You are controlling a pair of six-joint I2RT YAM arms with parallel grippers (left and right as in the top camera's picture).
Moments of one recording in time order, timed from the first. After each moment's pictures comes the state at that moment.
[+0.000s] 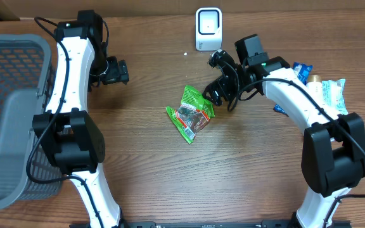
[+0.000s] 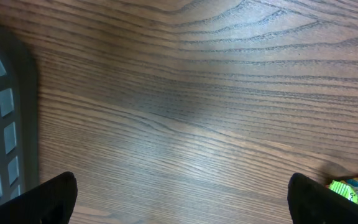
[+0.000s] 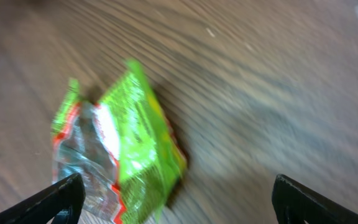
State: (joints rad) left arm 0.07 2.15 2.02 -1.40 -0.06 -0.21; right arm 0.33 1.96 1.47 -0.62 -0.51 -0.32
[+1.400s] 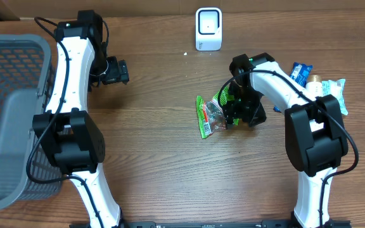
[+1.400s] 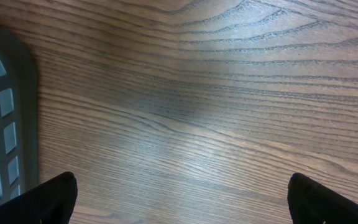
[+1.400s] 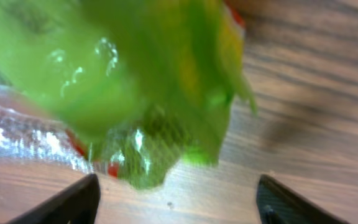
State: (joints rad) left arm 0.07 2.15 2.02 -1.41 -0.06 -0.21; right arm 0.34 2.15 1.61 -1.29 -0.19 0.13
